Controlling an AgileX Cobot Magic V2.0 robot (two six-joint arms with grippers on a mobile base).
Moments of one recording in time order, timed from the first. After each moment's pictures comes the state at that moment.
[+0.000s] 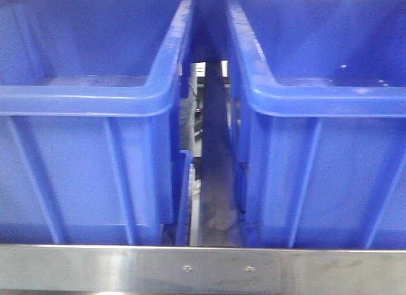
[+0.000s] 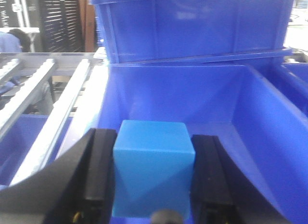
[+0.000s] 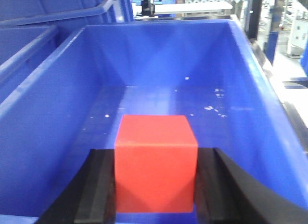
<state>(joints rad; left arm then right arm) -0.14 0.34 -0.48 0.05 0.22 -0.06 0.10 0.14 -0.34 0.02 0.34 0.09</state>
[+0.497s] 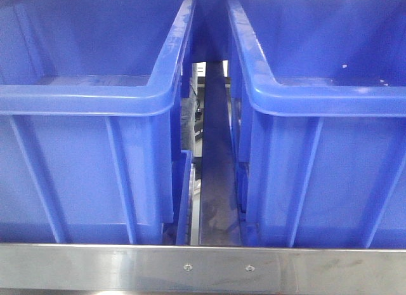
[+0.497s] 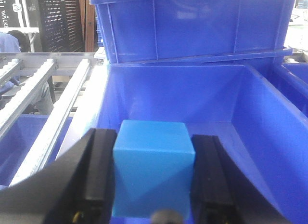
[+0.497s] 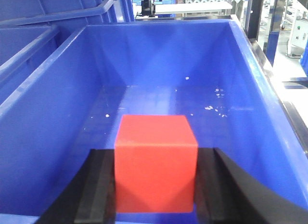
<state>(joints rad) -0.14 0.34 -0.48 0.05 0.22 -0.06 0.10 0.14 -0.34 0.02 0.34 0.09</state>
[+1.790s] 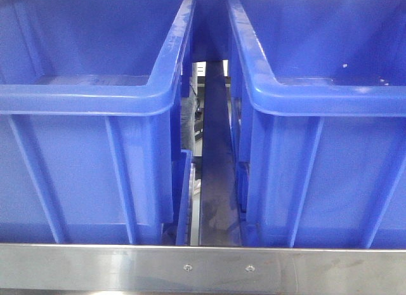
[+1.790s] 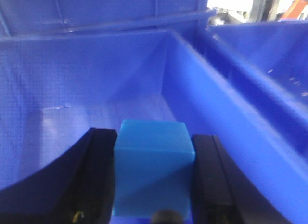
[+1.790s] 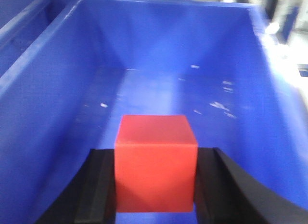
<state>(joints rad) -0.40 0.82 -0.54 -0.07 -0.04 0.04 0.17 0.69 -0.53 0.06 0.14 -0.01</state>
